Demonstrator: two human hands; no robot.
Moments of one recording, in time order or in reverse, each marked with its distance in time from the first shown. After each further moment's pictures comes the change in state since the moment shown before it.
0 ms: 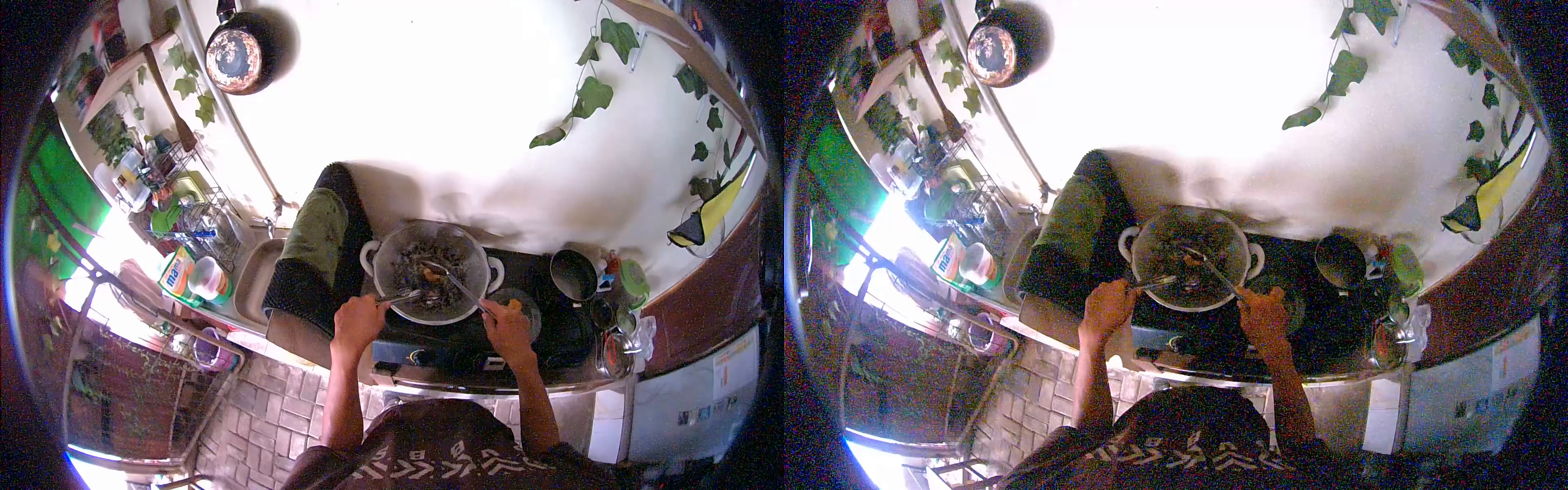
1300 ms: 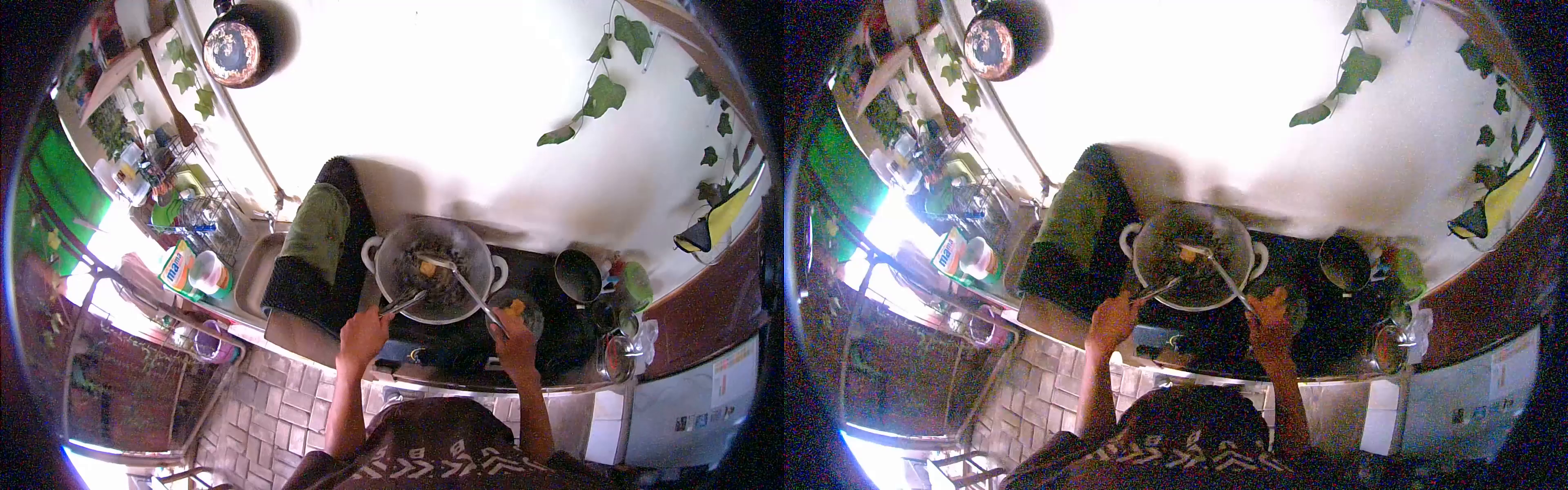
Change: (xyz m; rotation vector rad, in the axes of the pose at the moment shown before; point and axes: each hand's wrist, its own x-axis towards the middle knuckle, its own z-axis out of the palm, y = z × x) left_hand -0.019 0.000 0.024 -0.057 -0.080 -0.109; right_hand -0.029 -0.002 -0.003 0.229 0.179 -0.021
